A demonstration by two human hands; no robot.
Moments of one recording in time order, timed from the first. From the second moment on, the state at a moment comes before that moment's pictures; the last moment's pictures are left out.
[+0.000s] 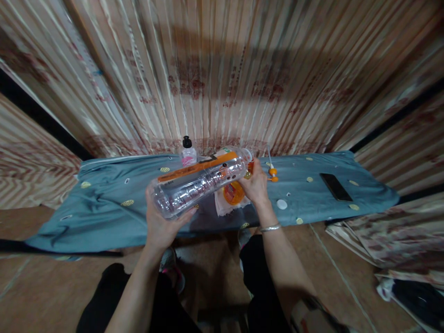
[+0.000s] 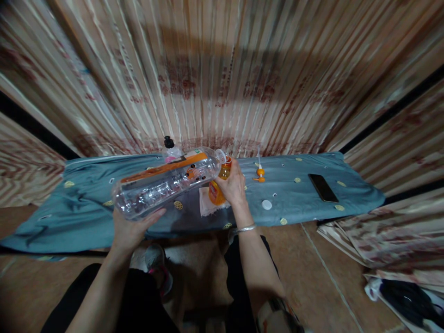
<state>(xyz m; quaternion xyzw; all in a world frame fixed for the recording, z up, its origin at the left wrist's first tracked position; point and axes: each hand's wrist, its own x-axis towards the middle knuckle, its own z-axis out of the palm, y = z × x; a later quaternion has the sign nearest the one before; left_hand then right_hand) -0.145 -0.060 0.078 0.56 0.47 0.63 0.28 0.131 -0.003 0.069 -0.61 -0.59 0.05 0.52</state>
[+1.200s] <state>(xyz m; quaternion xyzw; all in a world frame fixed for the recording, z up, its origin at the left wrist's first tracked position) -0.147 -0.058 0.071 0.58 0.45 0.63 0.26 0.131 -0.005 0.072 -0.63 -0.58 0.03 0.52</state>
